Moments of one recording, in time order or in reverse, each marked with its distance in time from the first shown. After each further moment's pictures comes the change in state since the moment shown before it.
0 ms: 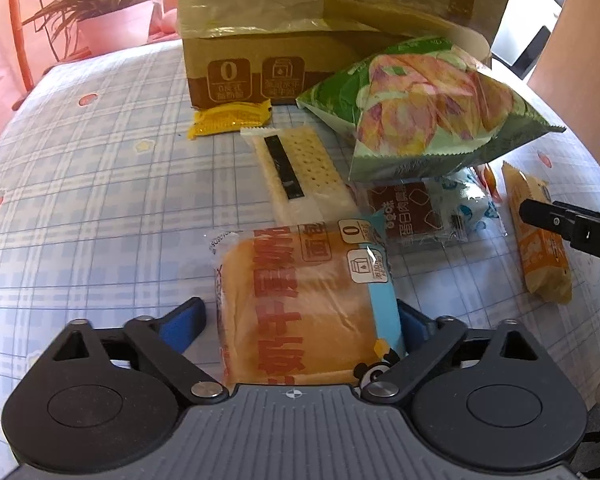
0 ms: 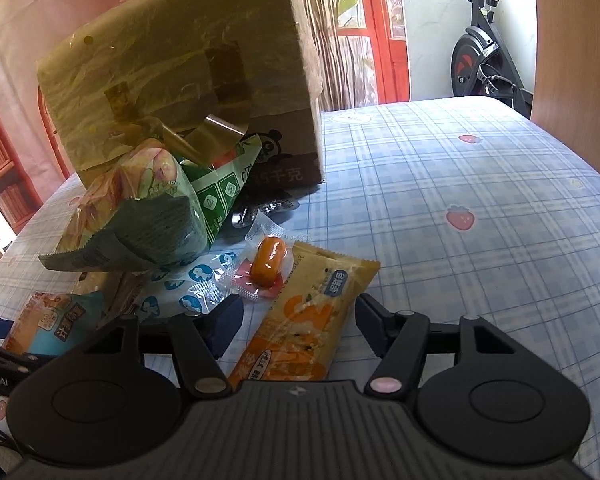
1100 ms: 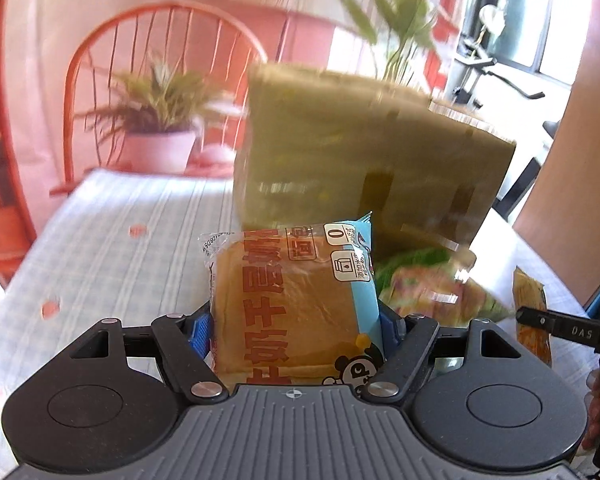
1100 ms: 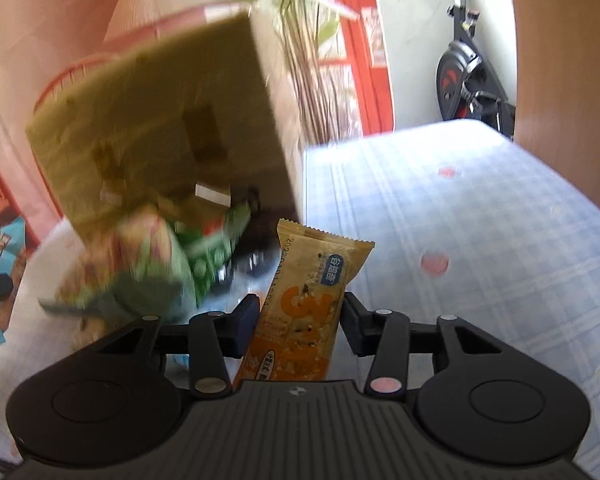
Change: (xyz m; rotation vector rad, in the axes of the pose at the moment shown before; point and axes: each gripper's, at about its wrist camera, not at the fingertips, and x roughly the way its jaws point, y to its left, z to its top) left arm -0.087 0.034 0.042 -0.090 -0.394 -0.014; right arm -0.024 -0.018 0.035 0.063 -0.108 0.001
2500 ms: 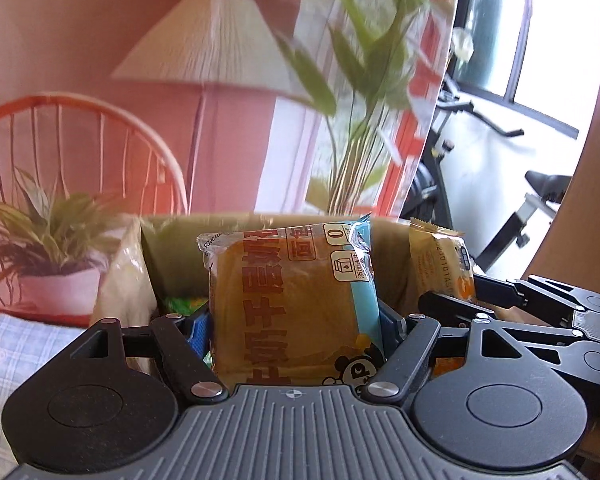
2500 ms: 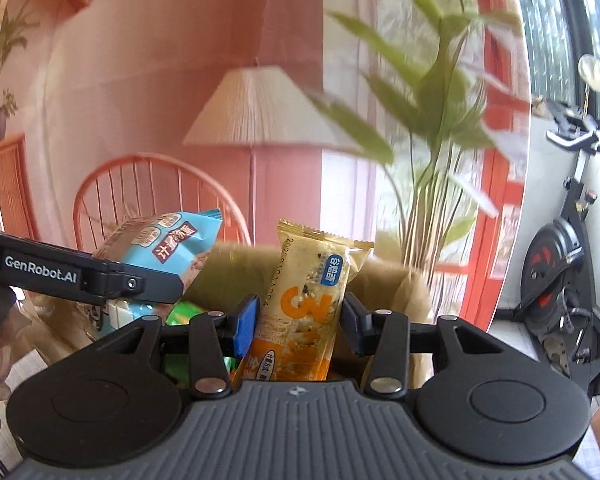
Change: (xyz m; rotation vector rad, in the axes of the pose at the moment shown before) left arm 0.132 -0.046 0.187 0.049 -0.047 -0.121; right arm 0.108 0.094 0.208 -0.345 -0.206 0.171
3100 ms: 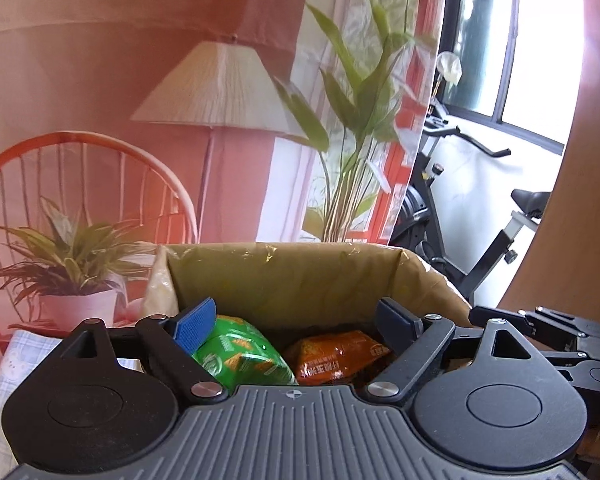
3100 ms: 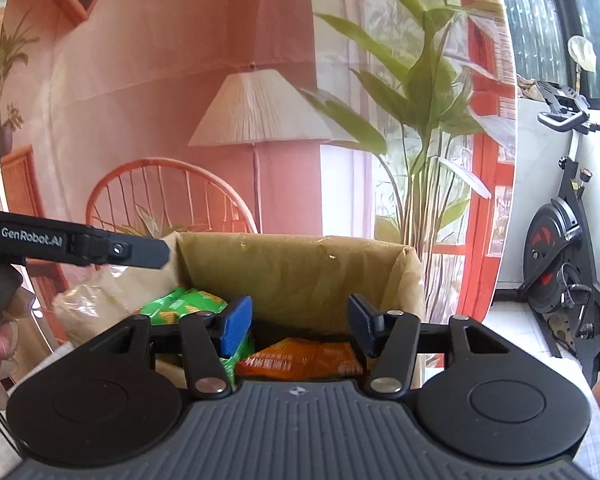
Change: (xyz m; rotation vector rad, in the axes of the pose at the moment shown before) left arm -0.067 0.000 0.002 0.021 -0.098 -0.012; right arm -0.056 0.004 -0.007 0.067 -0.017 0.018
